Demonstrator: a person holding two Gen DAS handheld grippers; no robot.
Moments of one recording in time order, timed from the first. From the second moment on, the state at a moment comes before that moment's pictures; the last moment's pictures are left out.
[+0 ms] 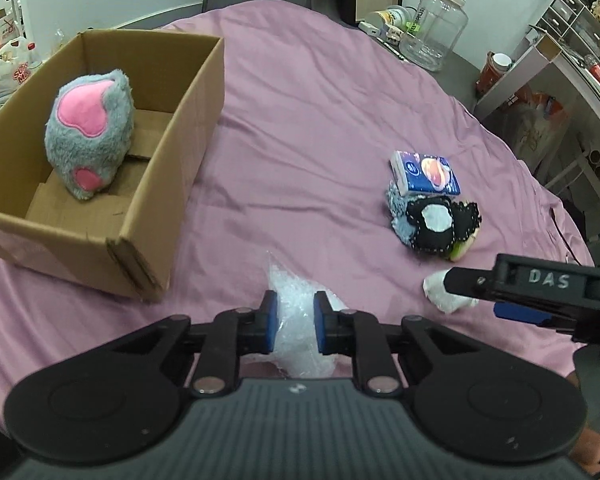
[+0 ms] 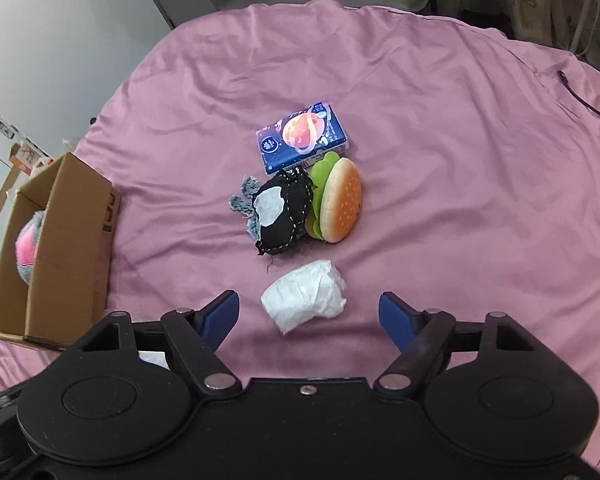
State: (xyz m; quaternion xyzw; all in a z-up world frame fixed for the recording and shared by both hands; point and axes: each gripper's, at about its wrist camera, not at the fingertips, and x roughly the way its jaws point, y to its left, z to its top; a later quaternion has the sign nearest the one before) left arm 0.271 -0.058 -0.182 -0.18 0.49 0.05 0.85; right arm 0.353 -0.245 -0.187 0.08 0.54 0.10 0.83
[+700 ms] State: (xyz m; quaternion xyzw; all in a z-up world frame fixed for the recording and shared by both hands) left arm 0.266 -0.036 -0.138 -0.18 0.47 0.03 0.87; right arm 0.338 -0.238 -0.161 0.07 0.51 0.11 0.85
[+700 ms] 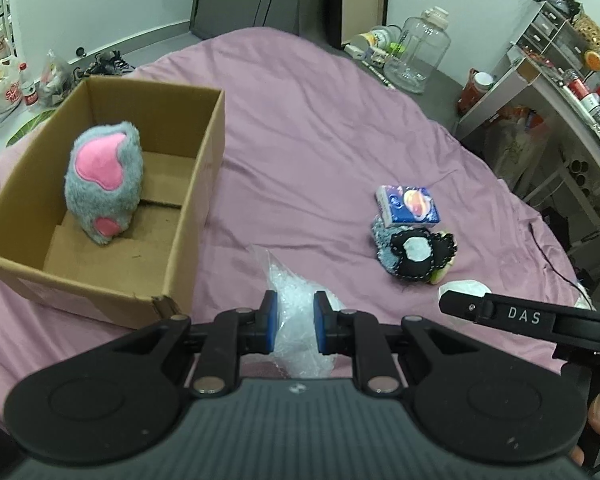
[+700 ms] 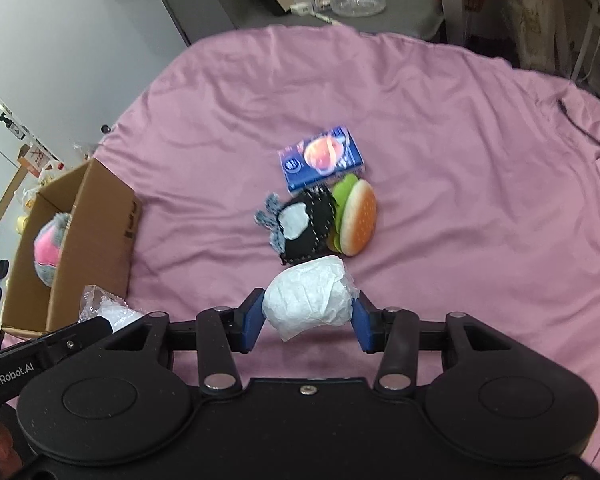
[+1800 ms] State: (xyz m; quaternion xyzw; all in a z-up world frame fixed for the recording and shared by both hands) left arm 0.249 0.081 -0.080 -0.21 0.39 0.06 0.89; right arm 0.301 -0.129 -0.093 0.07 0.45 0.16 0.88
